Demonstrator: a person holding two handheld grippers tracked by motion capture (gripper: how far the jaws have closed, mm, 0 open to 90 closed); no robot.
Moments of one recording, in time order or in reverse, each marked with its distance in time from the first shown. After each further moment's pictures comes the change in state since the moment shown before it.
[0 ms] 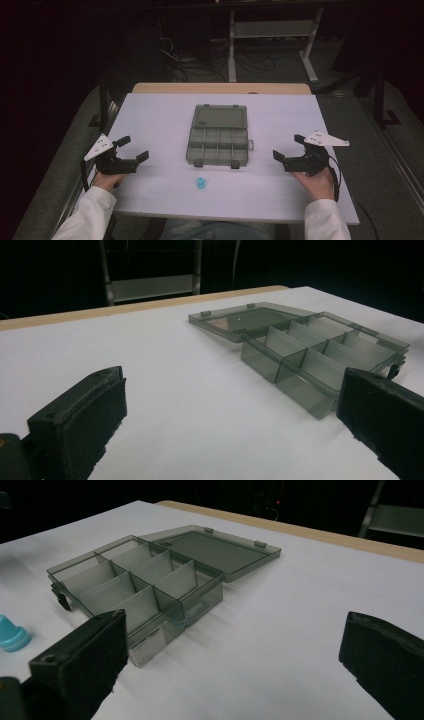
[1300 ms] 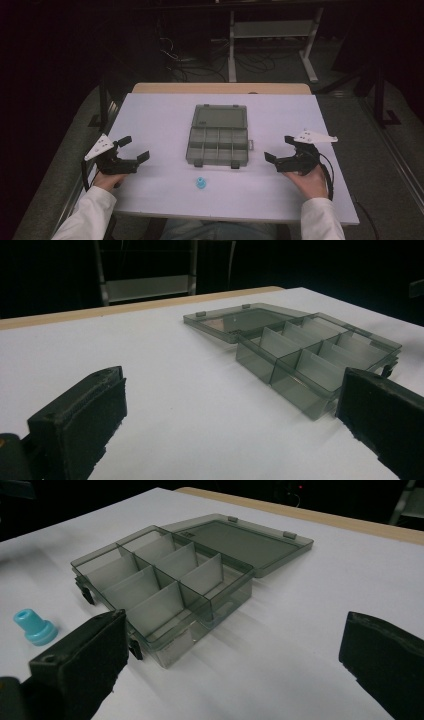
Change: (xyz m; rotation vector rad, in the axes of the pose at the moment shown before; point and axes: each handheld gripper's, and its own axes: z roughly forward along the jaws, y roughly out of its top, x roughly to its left) left arm -0.001 0.000 0.001 -0.007 -0.018 -0.007; right arm 0.014 0.007 0.016 0.064 0.072 0.000
